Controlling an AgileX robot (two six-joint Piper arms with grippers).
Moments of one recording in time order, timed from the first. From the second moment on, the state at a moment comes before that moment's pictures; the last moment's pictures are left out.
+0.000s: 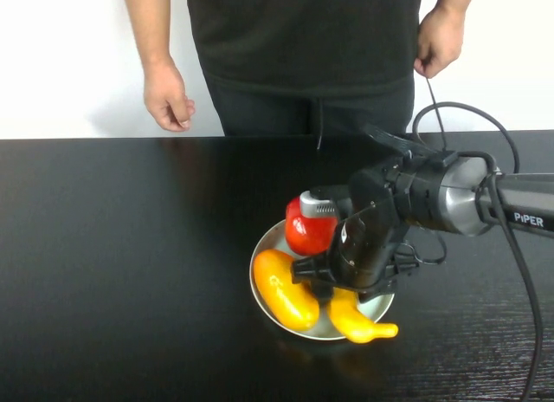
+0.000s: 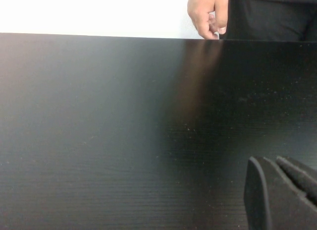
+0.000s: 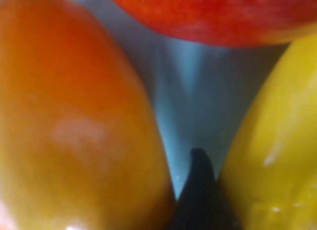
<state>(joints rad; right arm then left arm) 0.65 2.04 -1.34 0.06 0.75 0.48 -0.12 -0.01 0.03 0.03 0.36 -0.02</state>
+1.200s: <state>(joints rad) 0.65 1.69 -1.74 -0.19 1.16 -0.15 -0.12 -0.01 0.03 0.03 0.36 -0.02</state>
